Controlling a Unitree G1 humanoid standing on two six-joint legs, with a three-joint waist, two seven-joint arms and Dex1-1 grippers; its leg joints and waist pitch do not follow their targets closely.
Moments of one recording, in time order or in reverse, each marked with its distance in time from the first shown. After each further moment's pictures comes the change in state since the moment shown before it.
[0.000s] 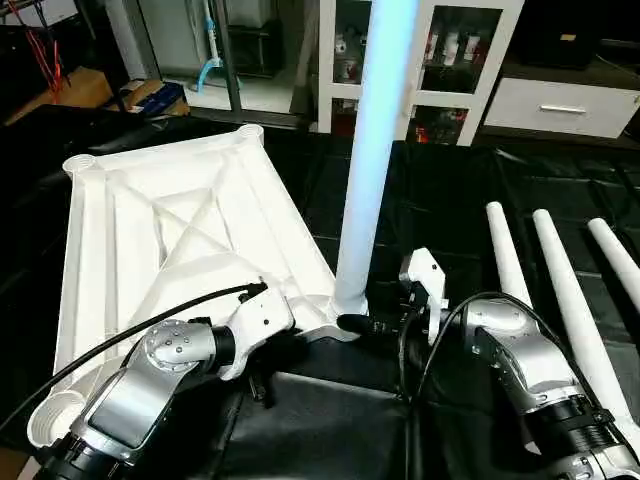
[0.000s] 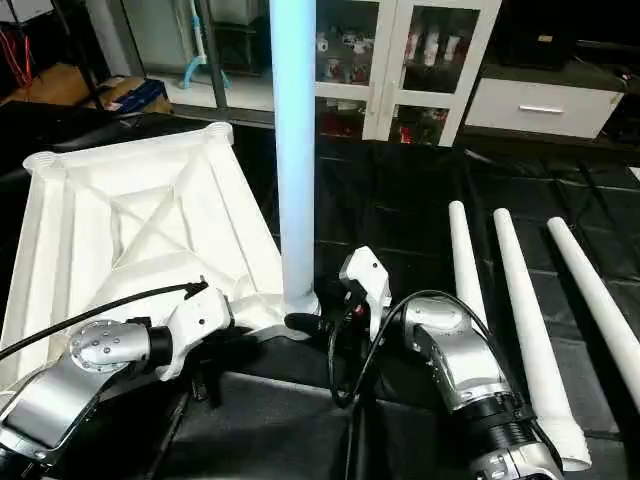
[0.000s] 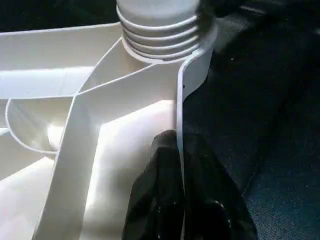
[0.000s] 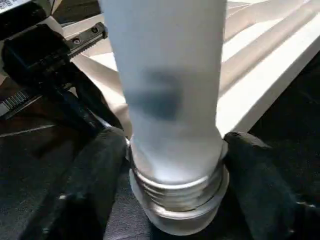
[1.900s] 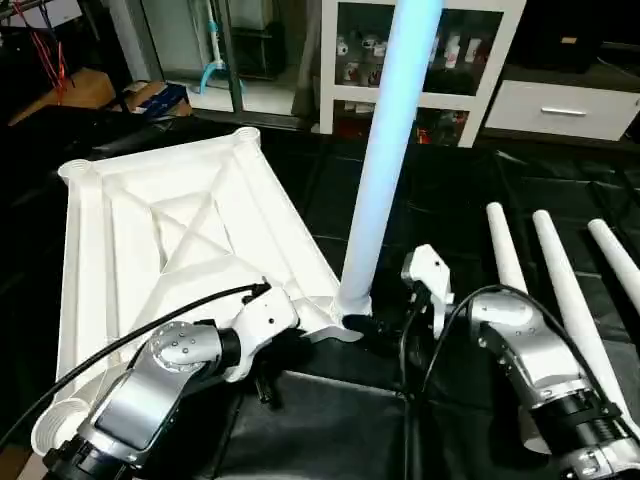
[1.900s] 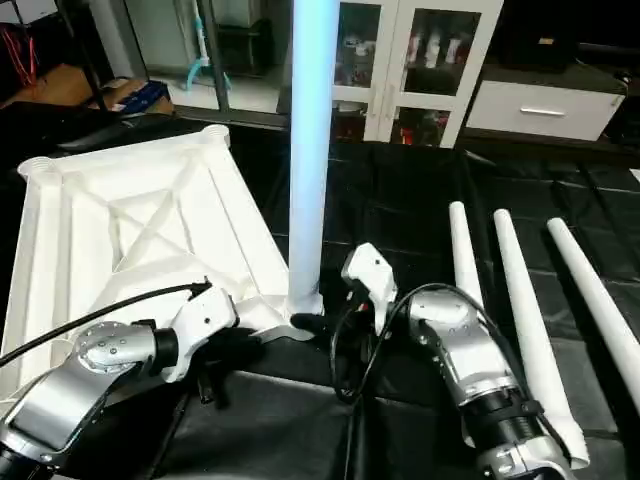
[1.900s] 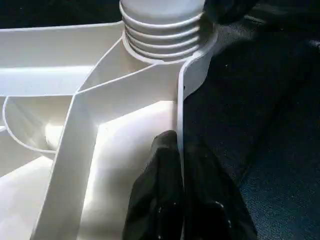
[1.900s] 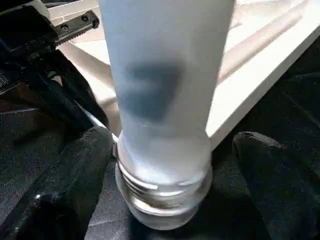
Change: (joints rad) left arm 0.005 -0.033 0.003 -0.024 0.001 0.066 0.013; right arm -0.018 -0.025 0.022 0.009 -0.039 -0.054 -0.026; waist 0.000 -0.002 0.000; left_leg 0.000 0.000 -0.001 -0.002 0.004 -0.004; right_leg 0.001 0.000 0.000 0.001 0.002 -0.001
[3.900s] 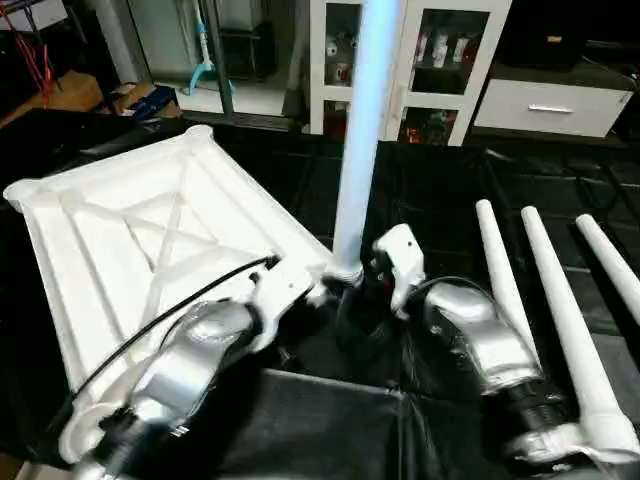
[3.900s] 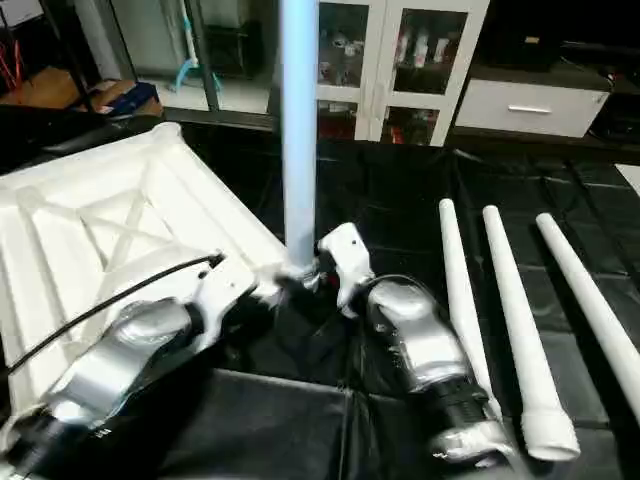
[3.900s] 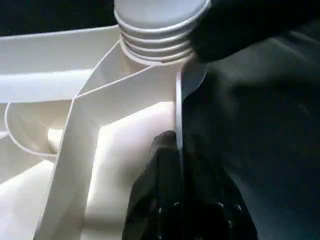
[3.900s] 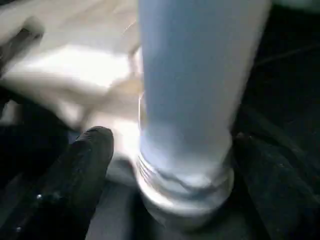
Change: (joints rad) left arm -0.080 -0.085 0.014 0.080 0.037 0.073 0.111; right arm -0.061 0.077 -0.010 0.073 -0.064 0.054 -0.187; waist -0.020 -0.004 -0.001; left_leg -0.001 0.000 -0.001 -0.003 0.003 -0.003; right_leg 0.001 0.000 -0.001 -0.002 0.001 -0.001
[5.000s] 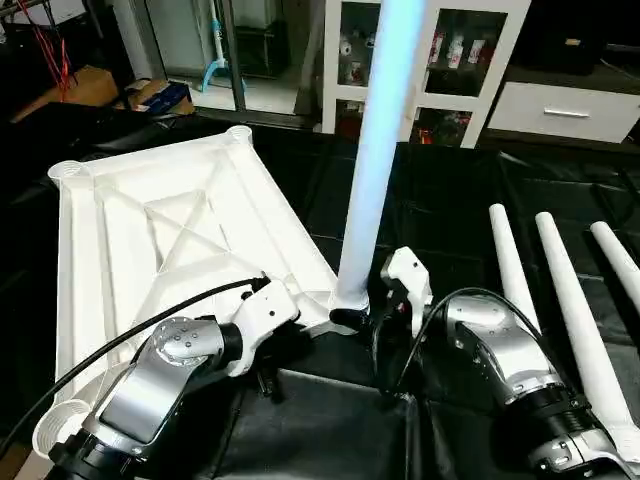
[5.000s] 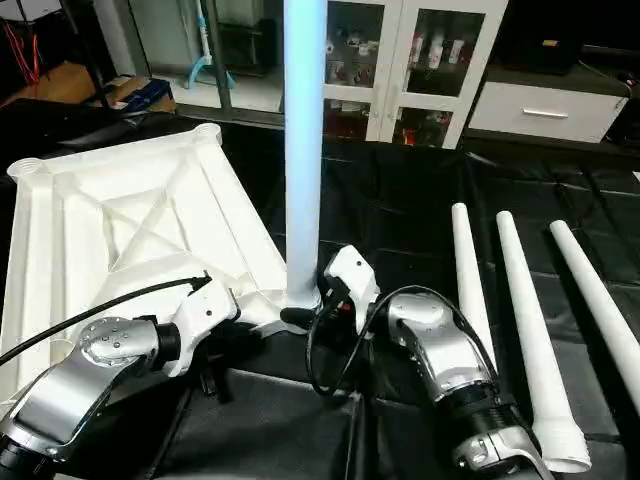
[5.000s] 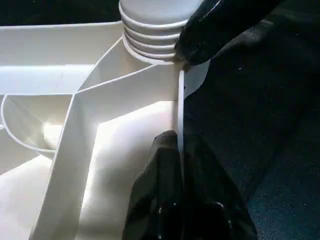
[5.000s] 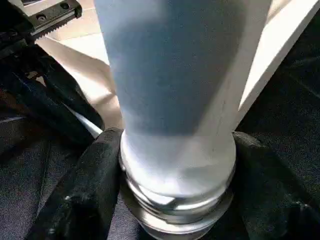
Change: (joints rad) left arm 0.060 0.063 -0.002 -0.067 -0.035 -0.031 -0.101; right arm 0.036 0.003 0.015 0.019 0.025 -0.040 0.123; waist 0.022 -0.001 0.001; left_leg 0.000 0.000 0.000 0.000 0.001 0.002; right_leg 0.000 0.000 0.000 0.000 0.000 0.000
